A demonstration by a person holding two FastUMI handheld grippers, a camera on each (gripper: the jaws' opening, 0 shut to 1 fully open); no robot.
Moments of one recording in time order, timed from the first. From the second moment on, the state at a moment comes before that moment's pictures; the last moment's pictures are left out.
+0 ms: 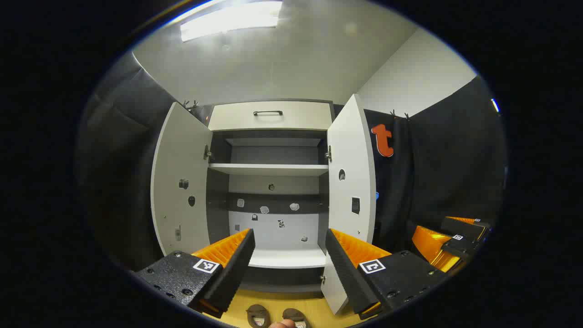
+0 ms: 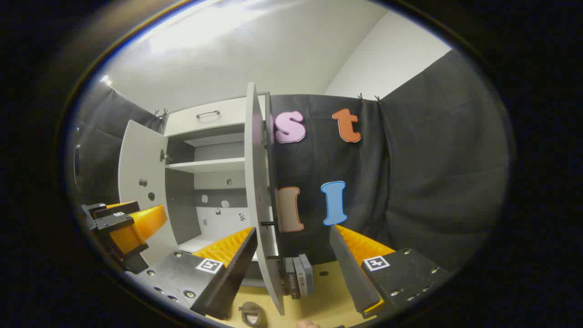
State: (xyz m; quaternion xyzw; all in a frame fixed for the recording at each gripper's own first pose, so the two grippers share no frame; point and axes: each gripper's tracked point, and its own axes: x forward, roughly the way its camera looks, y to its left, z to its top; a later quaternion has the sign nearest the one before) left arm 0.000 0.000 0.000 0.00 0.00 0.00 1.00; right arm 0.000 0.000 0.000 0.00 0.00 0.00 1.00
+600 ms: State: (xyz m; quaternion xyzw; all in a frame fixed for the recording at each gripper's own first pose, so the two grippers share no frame) left arm 0.009 0.005 0.001 0.00 0.00 -0.01 1.00; right arm 0.010 0.010 -0.004 0.00 0.00 0.00 1.00
